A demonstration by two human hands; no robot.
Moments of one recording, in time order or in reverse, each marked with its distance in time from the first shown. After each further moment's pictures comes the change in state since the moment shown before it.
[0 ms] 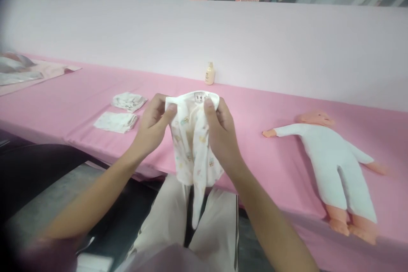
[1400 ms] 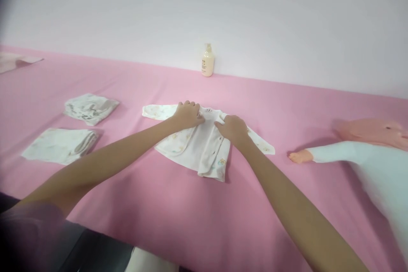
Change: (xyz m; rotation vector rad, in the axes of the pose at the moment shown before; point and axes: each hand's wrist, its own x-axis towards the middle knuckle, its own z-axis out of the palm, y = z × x) left_hand 0.162 -0.270 0.124 1.102 -0.672 -0.136; right_hand 0.204 0.243 -0.048 -1.218 -0.320 0.404
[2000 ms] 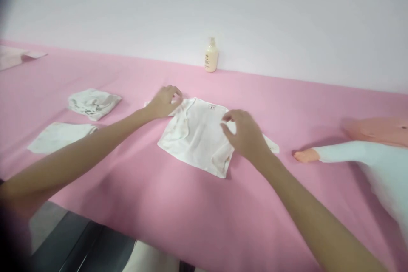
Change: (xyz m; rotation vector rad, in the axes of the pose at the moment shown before) left_hand -0.028 -0.097 -0.027 -0.361 0.199 -0.009; right_hand -0.059 0.034 -0.015 0.292 0.308 -0.459
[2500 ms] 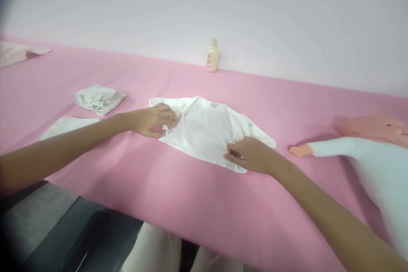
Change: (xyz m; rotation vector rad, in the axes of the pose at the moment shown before) left_hand -0.075 -0.022 -0.046 0.132 -0.415 0.742; right_hand -0.044 0.000 -0.030 -0.197 -0.726 -0.131
